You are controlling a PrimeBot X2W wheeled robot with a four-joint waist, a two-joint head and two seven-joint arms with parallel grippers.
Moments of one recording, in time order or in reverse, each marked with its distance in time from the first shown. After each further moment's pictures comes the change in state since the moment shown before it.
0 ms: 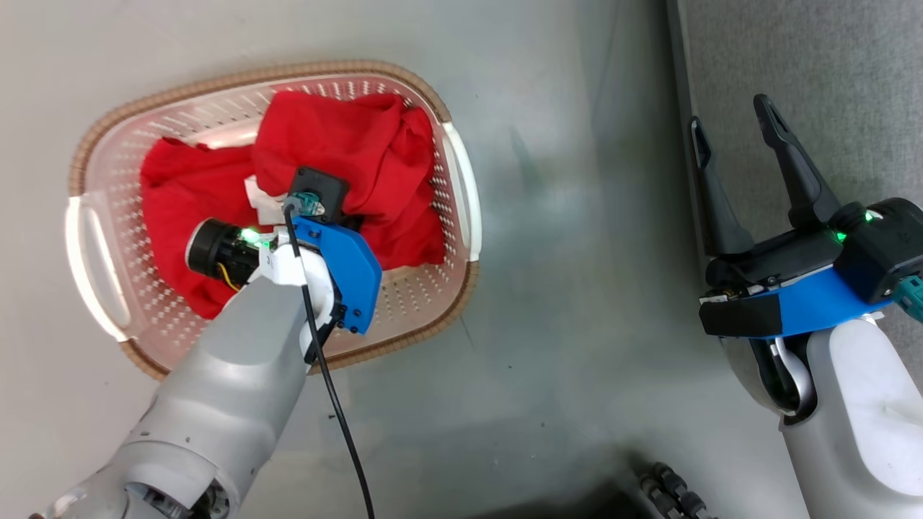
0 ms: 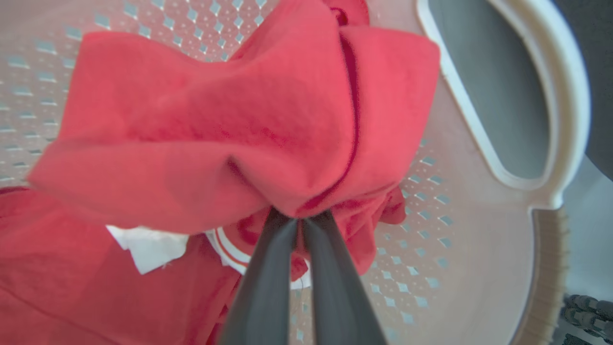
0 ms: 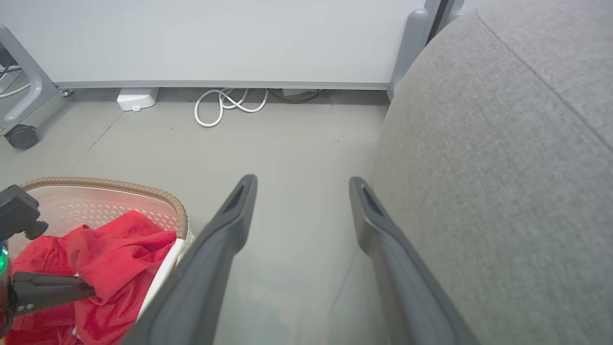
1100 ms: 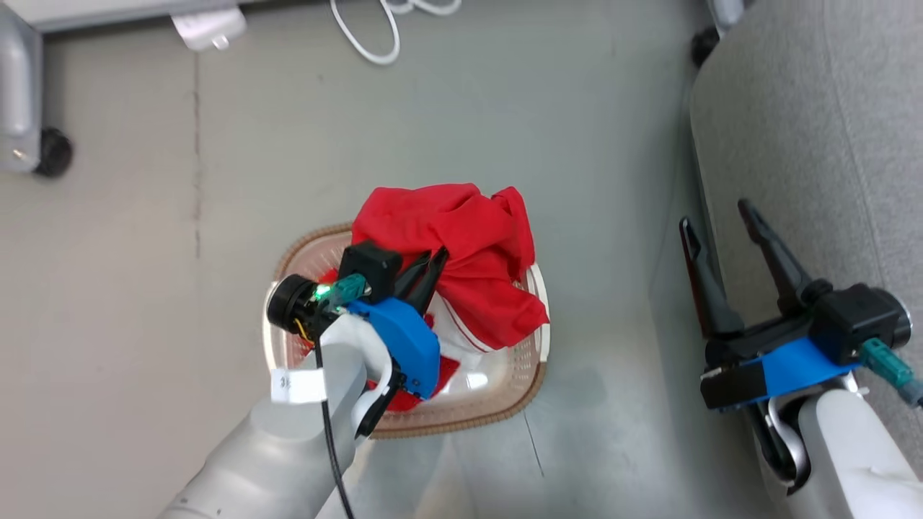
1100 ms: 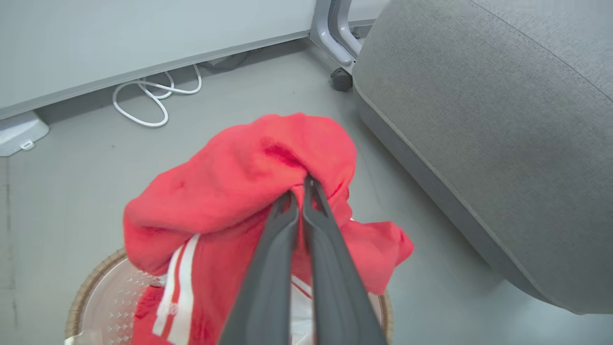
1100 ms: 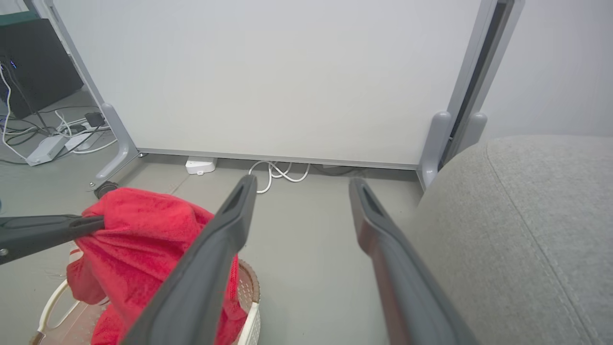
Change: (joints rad) left arm 0.183 0.003 -0.050 -0.264 -0.081 0.001 -0.196; right arm 0.144 -0.019 0.001 0.080 -0.003 0.000 0.000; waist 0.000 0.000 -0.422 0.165
